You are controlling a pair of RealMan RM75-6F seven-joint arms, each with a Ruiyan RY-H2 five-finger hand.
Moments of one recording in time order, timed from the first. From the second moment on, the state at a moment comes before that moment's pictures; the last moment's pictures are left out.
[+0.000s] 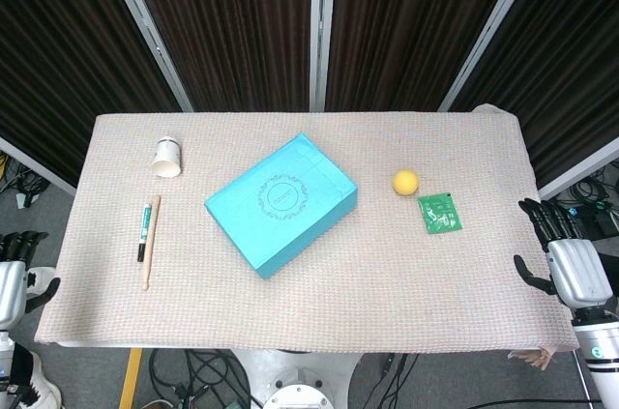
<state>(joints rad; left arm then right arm) -0.06 -1.14 -0.03 -1.64 1.36 1.55 0.20 0.19 -1.03 0.07 -1.58 -1.54 1.40 0.22</state>
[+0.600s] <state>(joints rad) -0.10 -1.18 -0.04 -1.59 1.46 1.52 0.21 0.20 -1.00 0.08 -1.58 -1.58 1.41 0.26</state>
